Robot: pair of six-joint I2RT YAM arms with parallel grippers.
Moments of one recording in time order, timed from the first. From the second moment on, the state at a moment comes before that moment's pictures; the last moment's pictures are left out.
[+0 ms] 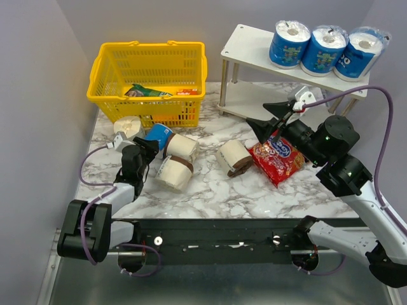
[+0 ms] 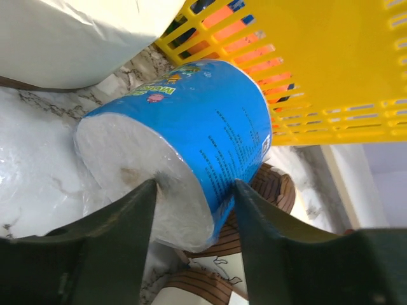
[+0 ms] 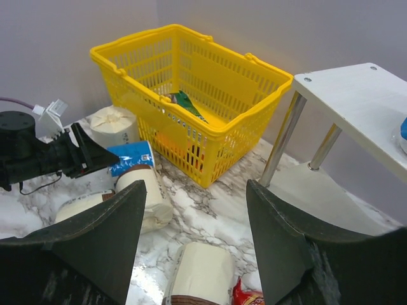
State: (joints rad) left arm -0.14 1.20 0.32 0.57 -0.14 -0.92; right arm 0.69 0.91 1.23 -0.23 -0.06 -0.11
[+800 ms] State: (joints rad) left arm -0.14 1.05 0.57 0.12 -0.26 -0.89; right arm 0.69 0.84 1.18 -0.26 -0.04 -0.11
